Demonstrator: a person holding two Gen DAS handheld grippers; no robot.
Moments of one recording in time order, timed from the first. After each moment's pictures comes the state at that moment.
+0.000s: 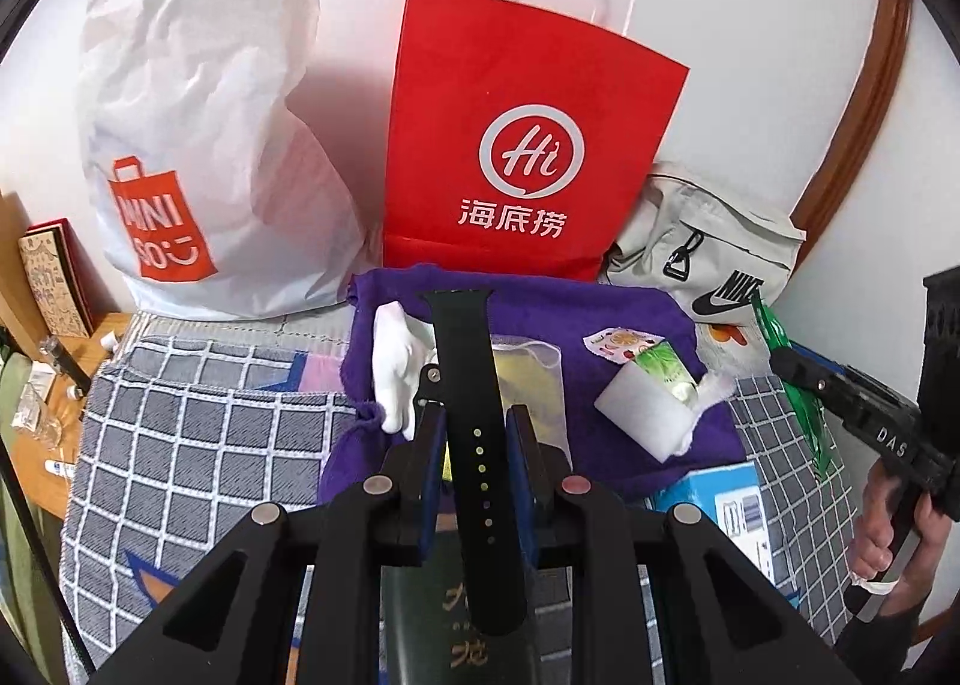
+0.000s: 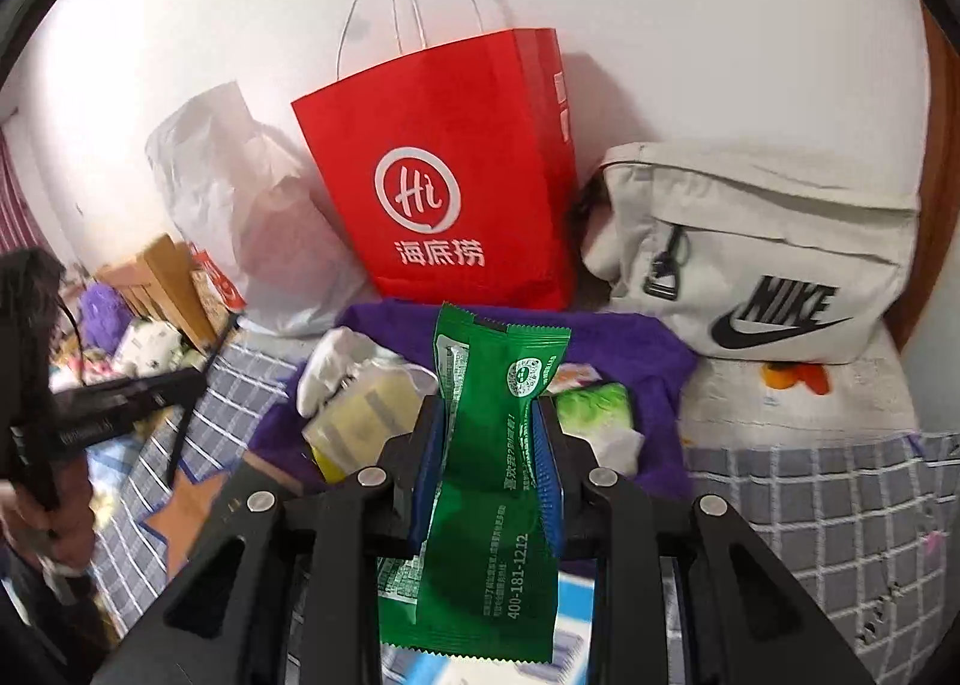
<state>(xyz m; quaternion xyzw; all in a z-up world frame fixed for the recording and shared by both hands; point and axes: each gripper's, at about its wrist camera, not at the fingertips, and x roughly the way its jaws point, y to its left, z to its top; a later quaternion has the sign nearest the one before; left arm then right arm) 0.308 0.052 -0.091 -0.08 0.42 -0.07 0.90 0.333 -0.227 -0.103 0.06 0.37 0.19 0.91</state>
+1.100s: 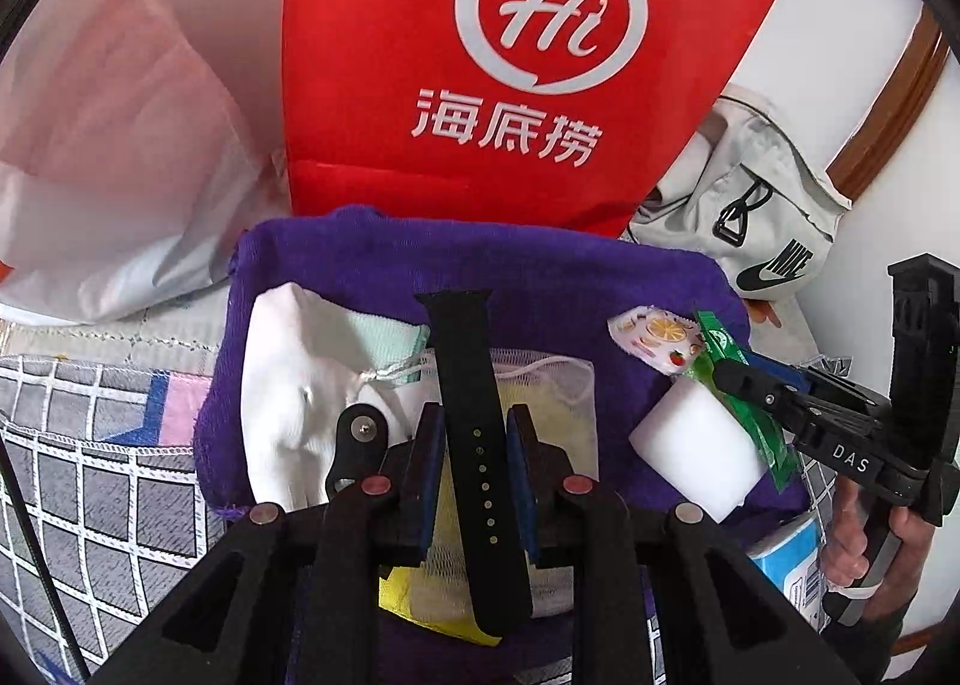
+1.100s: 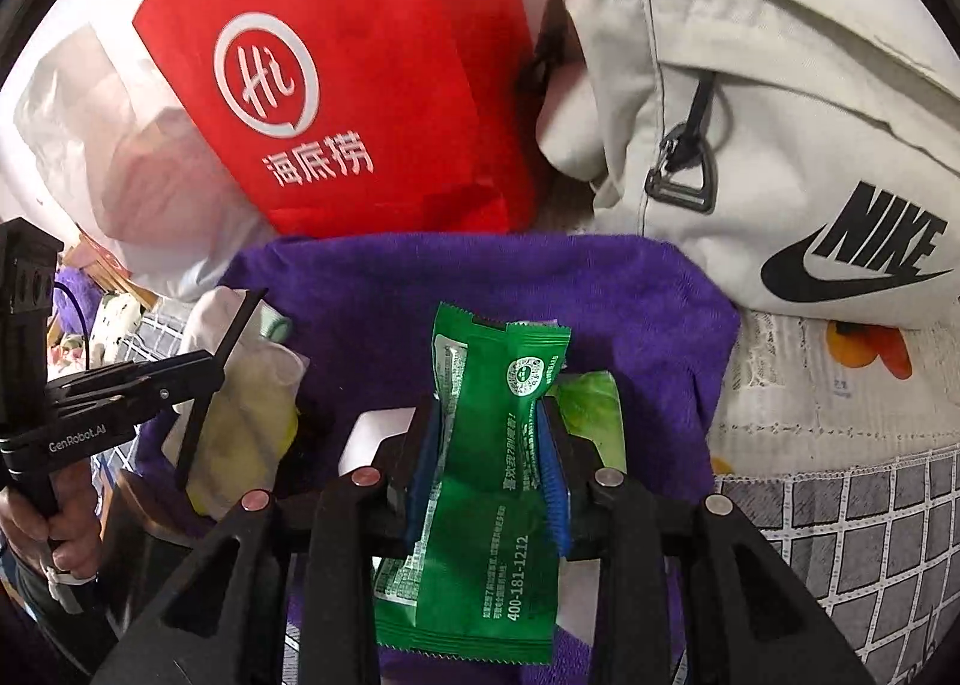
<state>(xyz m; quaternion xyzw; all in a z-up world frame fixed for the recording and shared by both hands) 0.410 0.020 -0.182 -0.09 0.49 -0.12 0.86 0.432 -0.226 -0.206 0.06 0.48 0.17 0.86</state>
